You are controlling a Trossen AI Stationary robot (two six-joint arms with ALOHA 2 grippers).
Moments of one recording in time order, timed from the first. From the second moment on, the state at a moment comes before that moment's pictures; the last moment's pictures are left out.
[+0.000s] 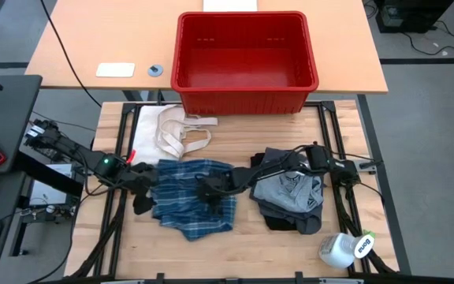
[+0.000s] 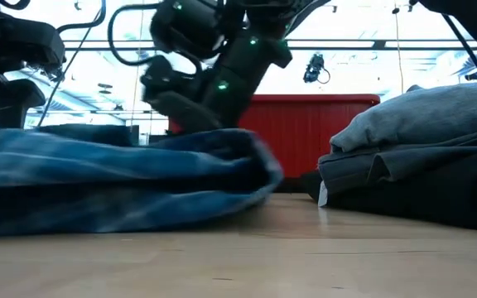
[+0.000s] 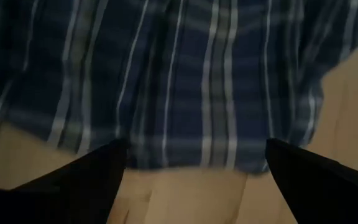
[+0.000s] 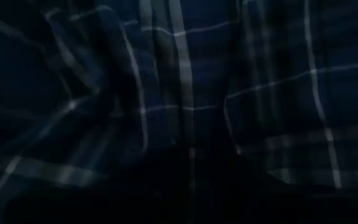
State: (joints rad) left arm -0.45 0.80 0.59 -0.91 -0.07 -0.75; right arm 0.13 2.31 1.74 -0.46 0.05 0.16
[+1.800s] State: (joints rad) left arm -0.40 1.11 0.24 0.14 -0.33 -0.68; right arm 0.06 2.16 1.42 -0.16 -0.10 0.30
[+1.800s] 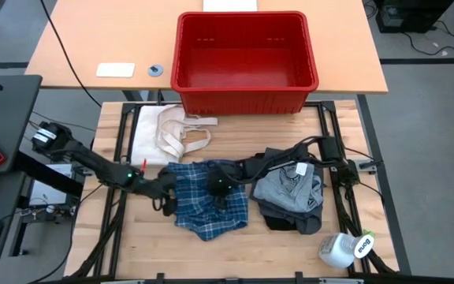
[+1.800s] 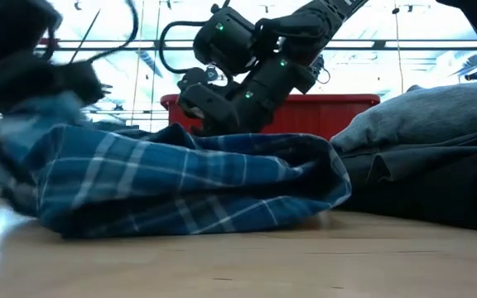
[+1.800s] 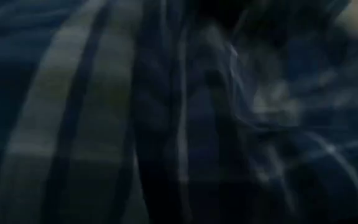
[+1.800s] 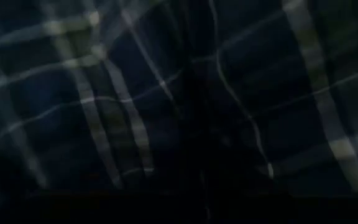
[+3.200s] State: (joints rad) left arm -0.18 1.10 0.52 -0.21 -0.21 -0.45; right arm 0.01 1.85 1.39 -0.64 -0.14 0.36
